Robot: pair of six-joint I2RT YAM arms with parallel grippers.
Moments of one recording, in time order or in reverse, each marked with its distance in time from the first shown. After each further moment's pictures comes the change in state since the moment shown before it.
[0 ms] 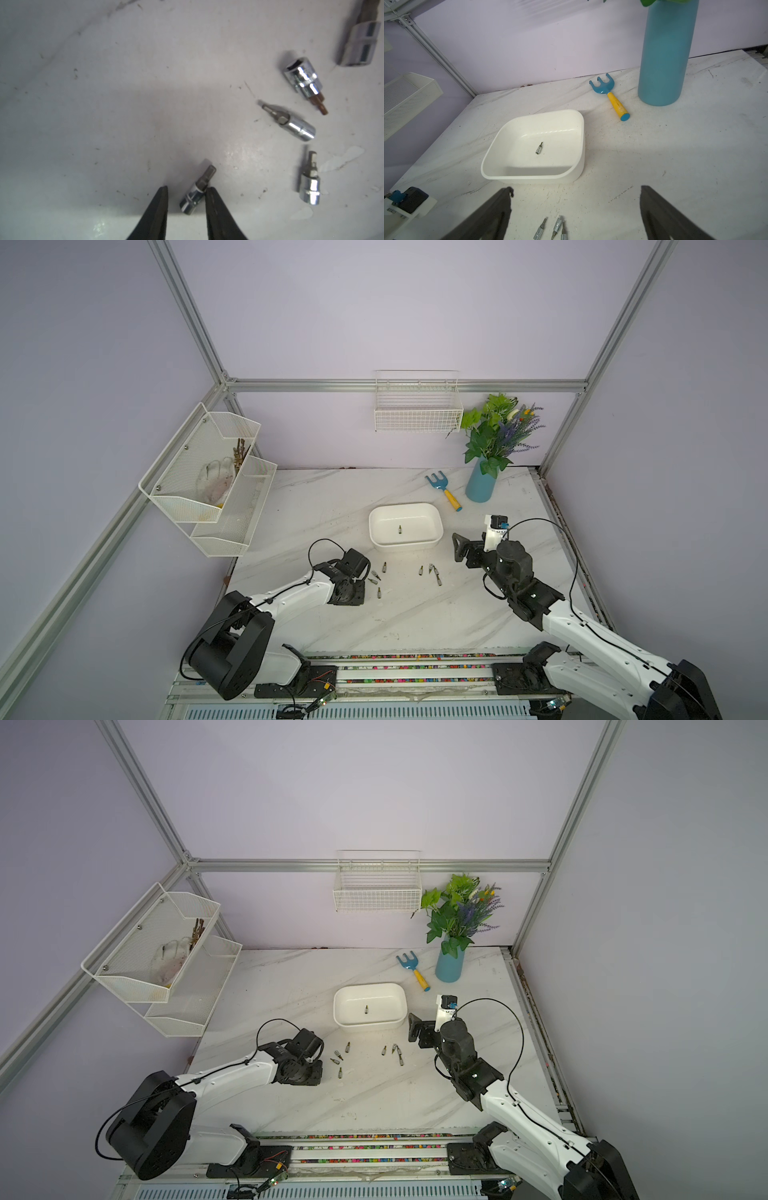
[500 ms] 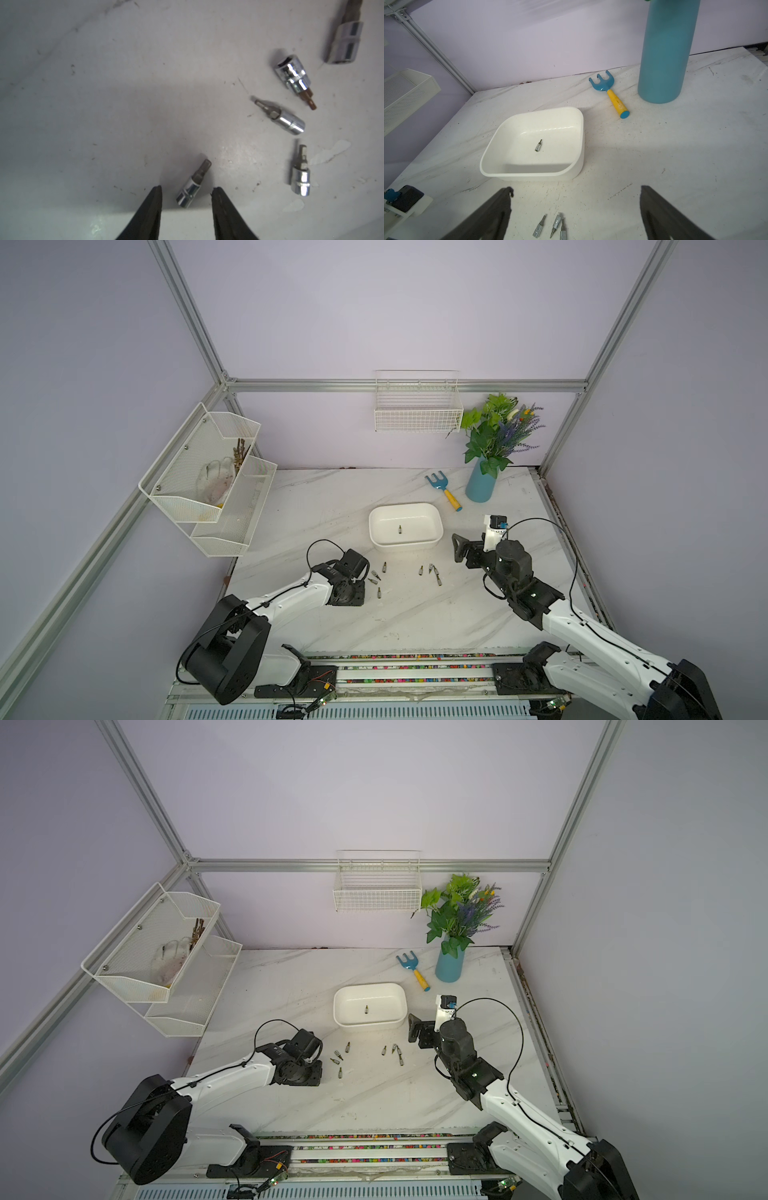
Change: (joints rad) left arm 0.000 -0.027 -0.008 -0.002 0.012 -0.006; right arm 0.000 0.010 0.013 -0.023 -0.005 0.000
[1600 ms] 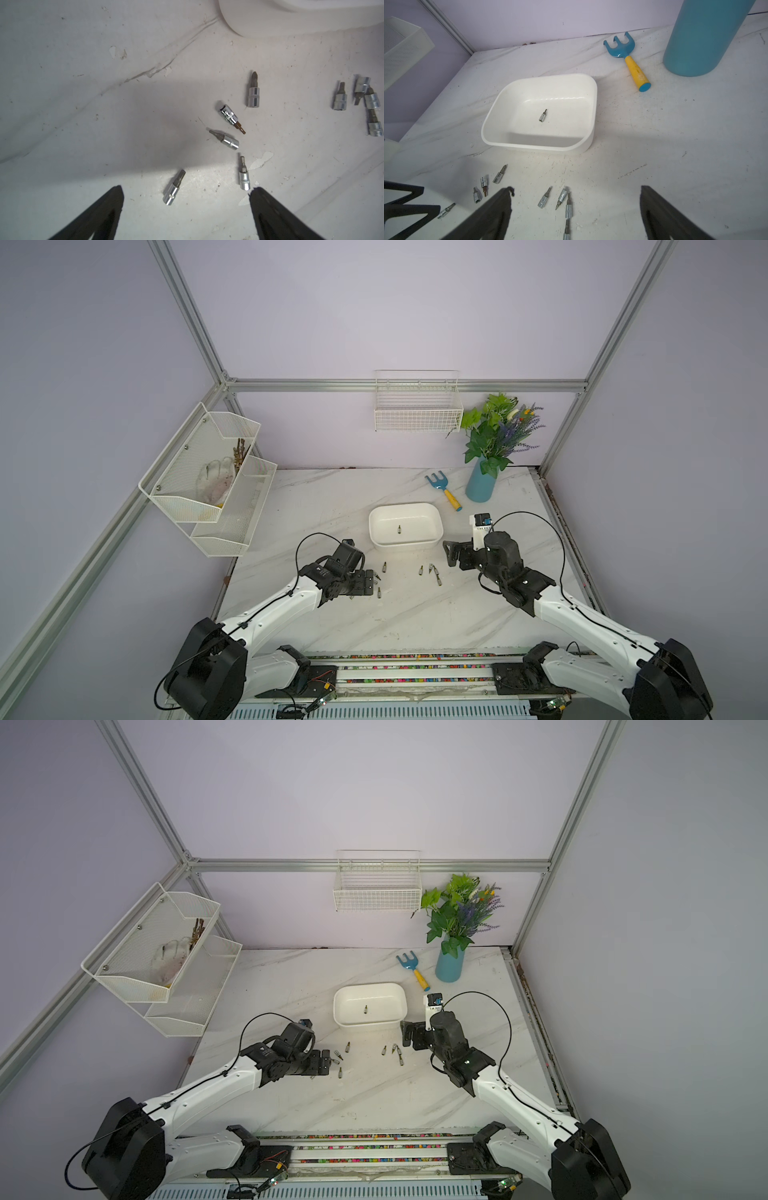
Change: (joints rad) left arm 0.005 -0.116 0.033 0.024 0.008 0.029; right arm 0.000 0.096 0.084 -0.123 -0.113 -0.012
